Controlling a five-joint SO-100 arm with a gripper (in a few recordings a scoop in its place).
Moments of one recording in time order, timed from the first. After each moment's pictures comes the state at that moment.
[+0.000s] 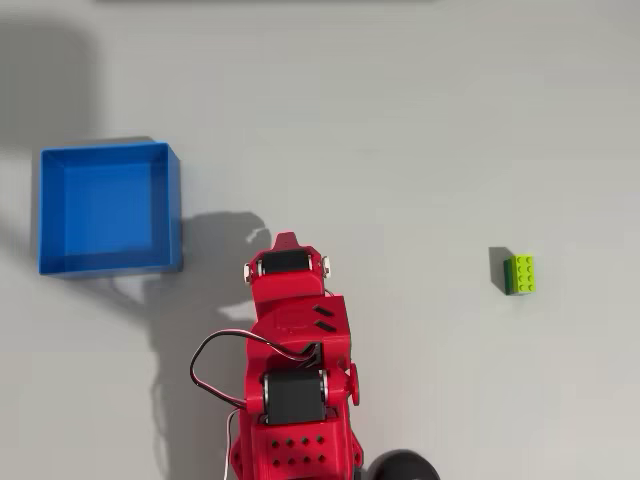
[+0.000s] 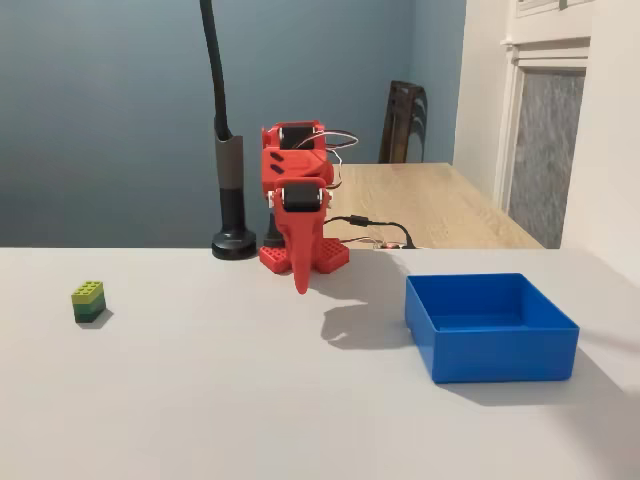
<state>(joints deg) -0.7 186.6 180.0 49.0 0.1</state>
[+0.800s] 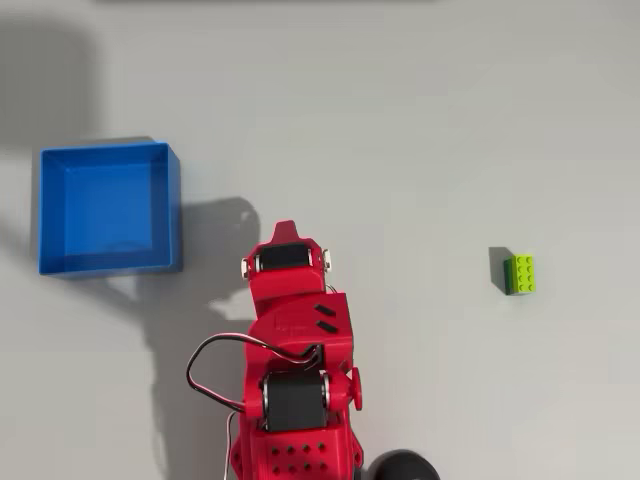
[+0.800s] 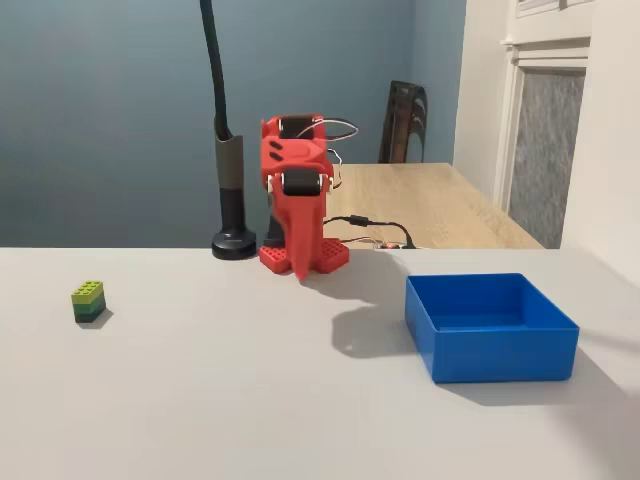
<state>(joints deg) -0.7 185.9 174.9 48.2 -1.2</state>
